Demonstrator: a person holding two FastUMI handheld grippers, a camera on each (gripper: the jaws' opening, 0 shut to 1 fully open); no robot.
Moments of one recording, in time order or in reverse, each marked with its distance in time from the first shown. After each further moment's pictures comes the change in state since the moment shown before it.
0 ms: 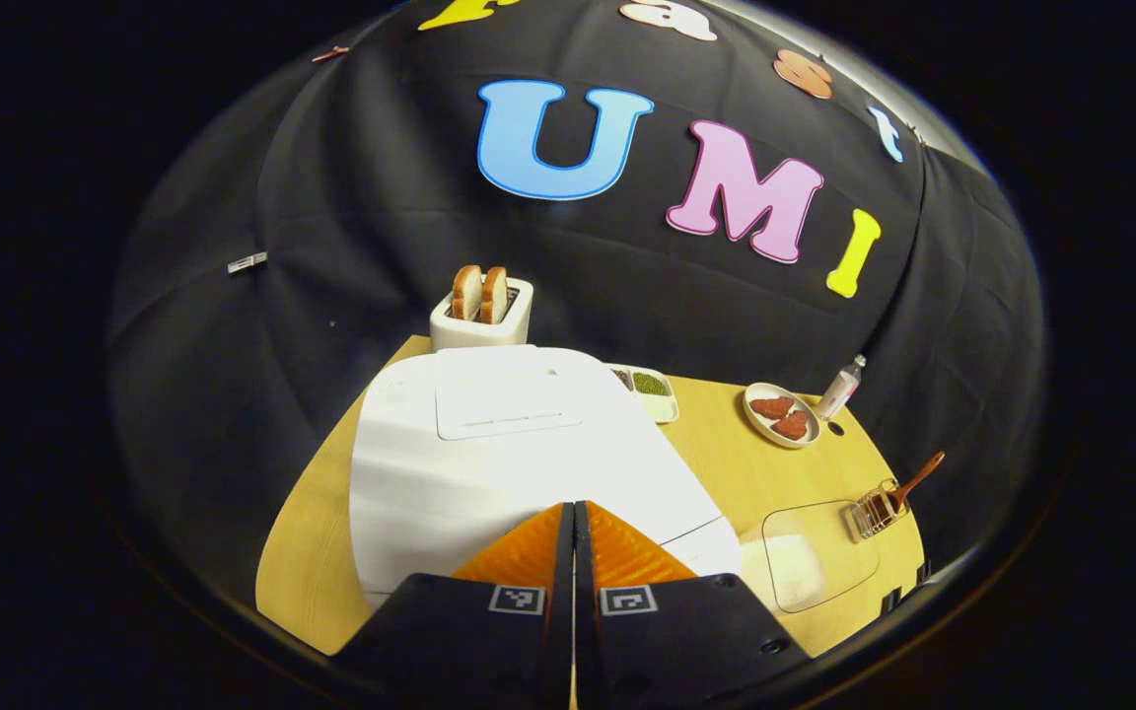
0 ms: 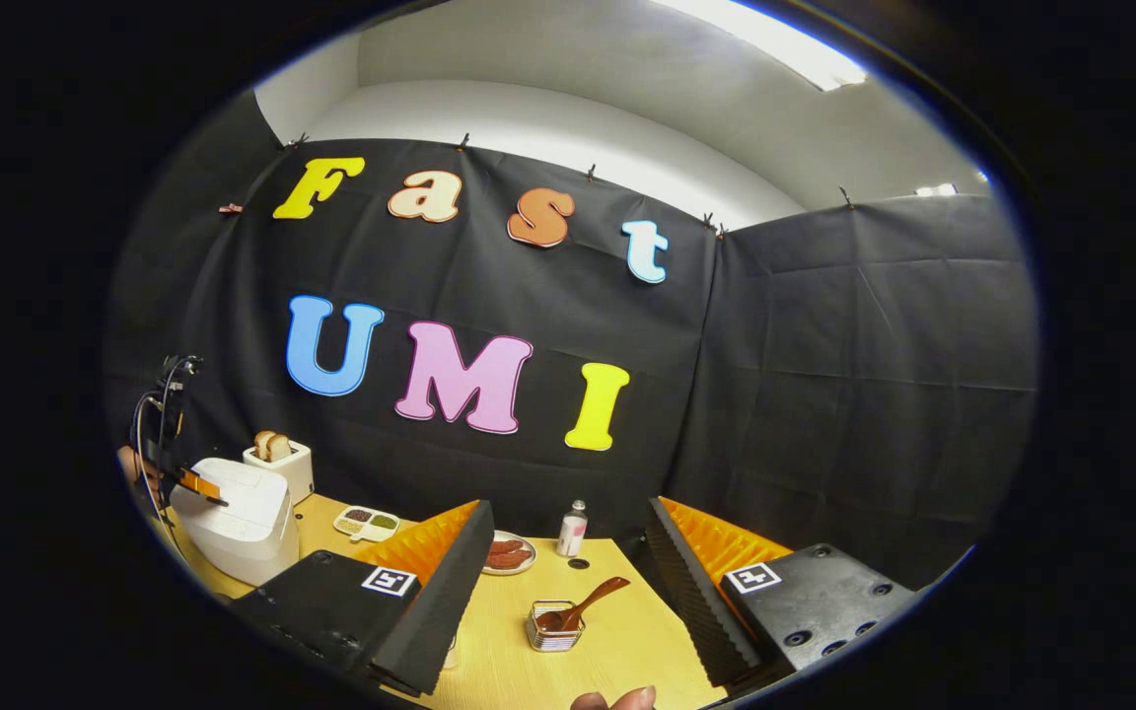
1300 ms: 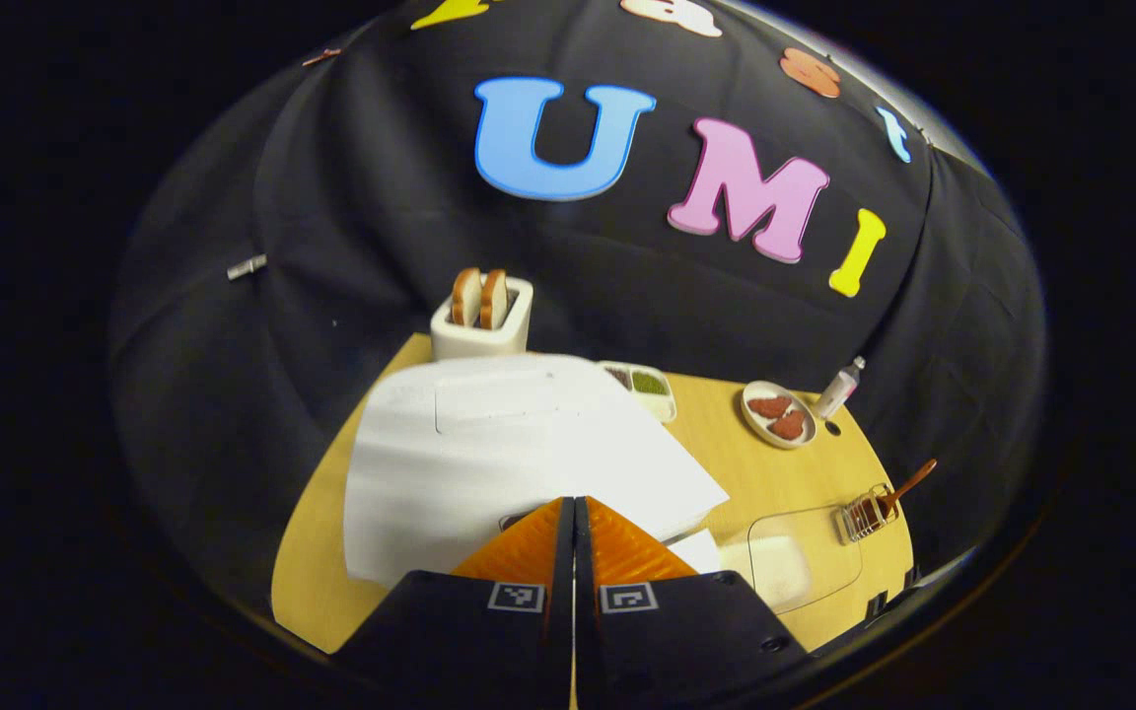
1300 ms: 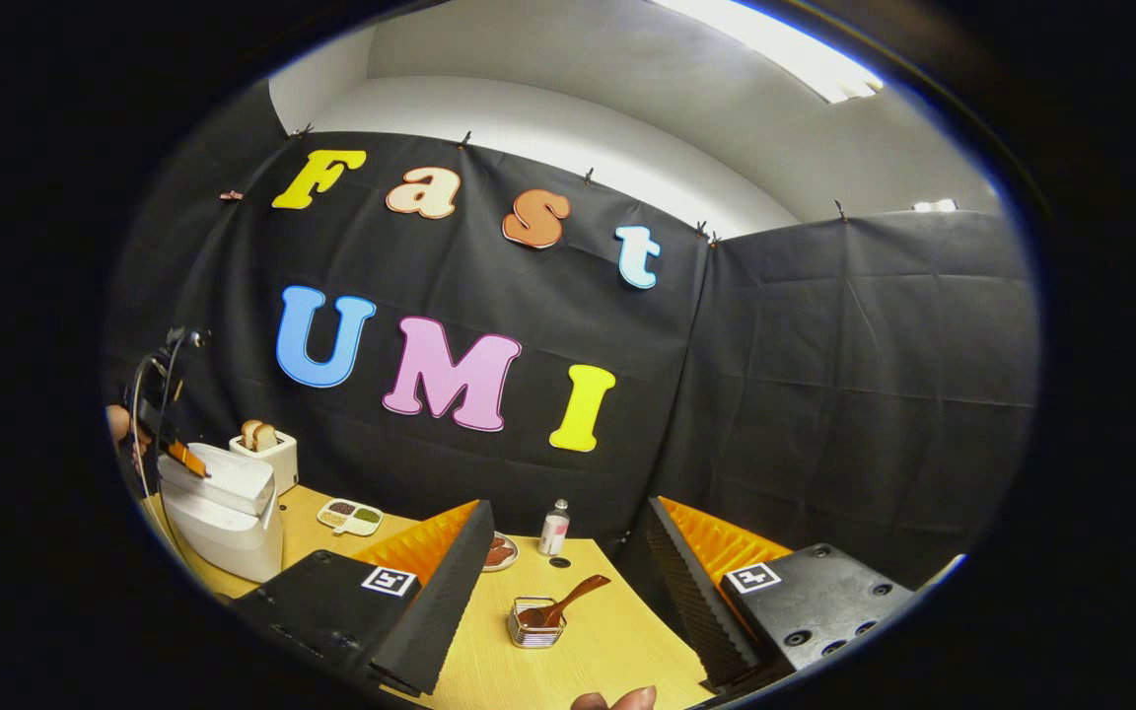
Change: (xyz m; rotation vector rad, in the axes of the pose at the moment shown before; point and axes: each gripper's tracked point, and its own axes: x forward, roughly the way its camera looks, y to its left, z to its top) left arm -0.032 -0.004 0.059 0.018 -0.073 0.025; right arm -0.012 -0.006 -0.002 -0.035 -0.005 -0.030
